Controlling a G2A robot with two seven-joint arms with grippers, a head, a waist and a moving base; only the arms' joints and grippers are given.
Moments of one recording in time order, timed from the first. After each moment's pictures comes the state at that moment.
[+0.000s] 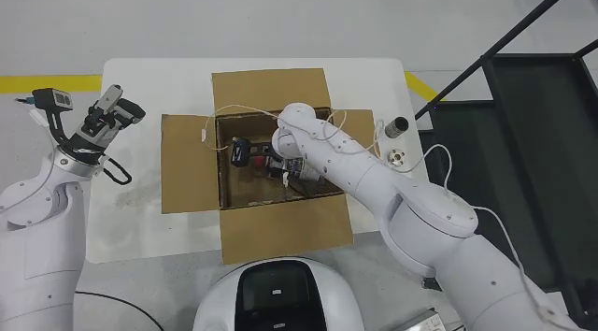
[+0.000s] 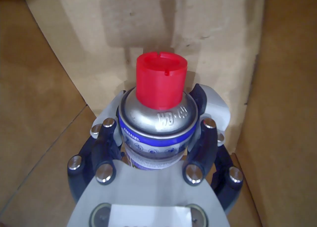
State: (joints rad) left arm 1.17 -1.14 -1.68 -1.33 -0.32 -0.47 -0.85; right arm -0.43 -1.62 0.38 -0.62 -0.96 -0.68 0.87
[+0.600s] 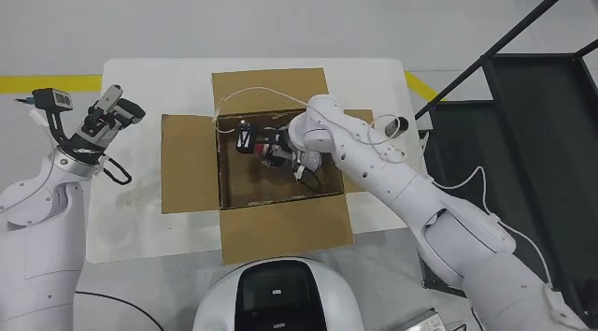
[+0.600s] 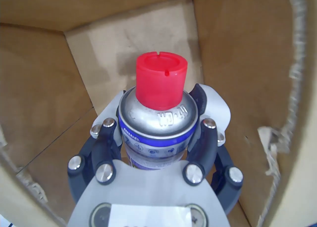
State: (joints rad) left arm 1.17 -1.14 -1.68 -1.33 -0.32 -0.47 -0.85; right arm -0.64 -1.37 0.70 -1.17 -1.05 -0.72 0.88
